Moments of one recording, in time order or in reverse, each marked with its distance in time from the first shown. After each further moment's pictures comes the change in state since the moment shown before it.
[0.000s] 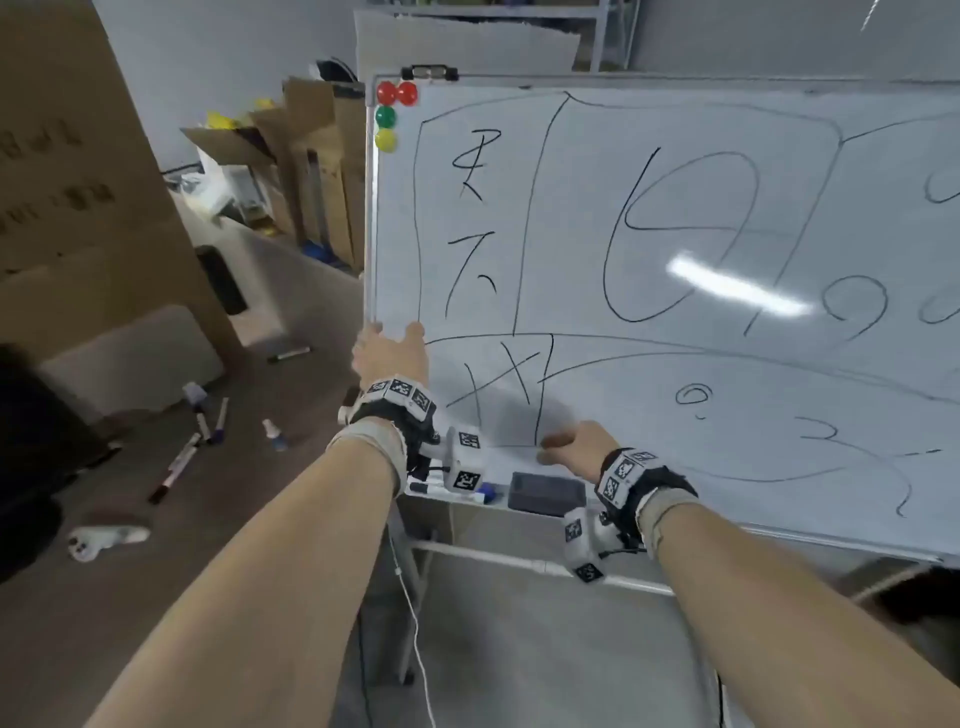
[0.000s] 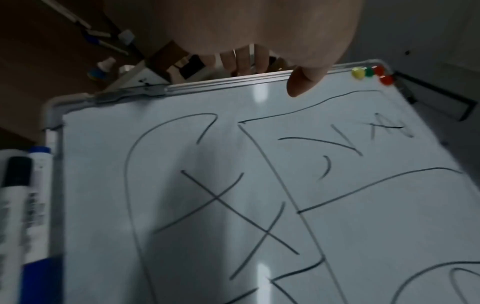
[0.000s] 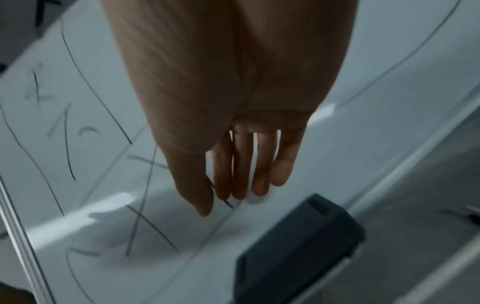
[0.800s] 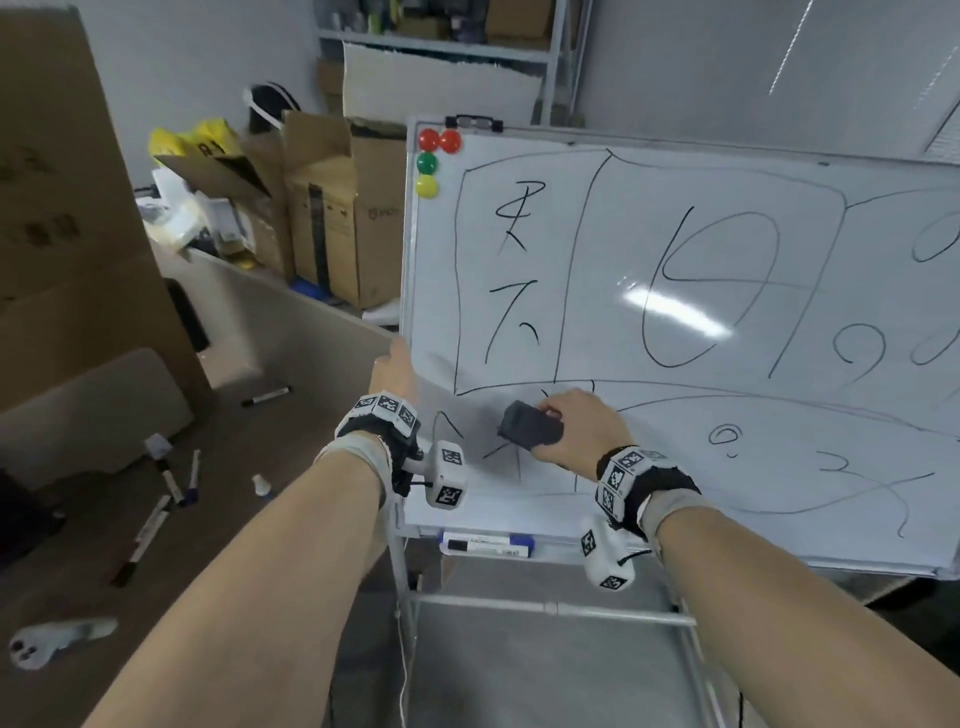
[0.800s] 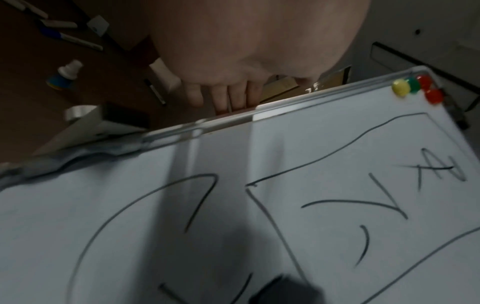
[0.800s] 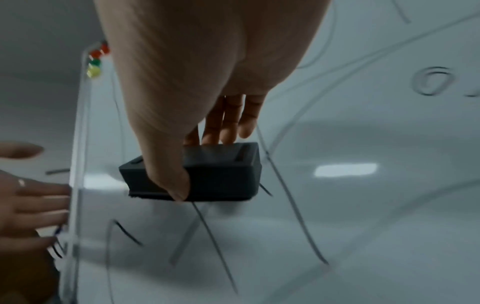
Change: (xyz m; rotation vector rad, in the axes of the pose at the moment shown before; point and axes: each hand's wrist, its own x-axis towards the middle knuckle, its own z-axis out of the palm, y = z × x) left_hand 0.105 0.002 -0.034 -0.173 -0.483 -0.113; right_hand 0.020 -0.118 0.012 -0.512 0.352 -0.217
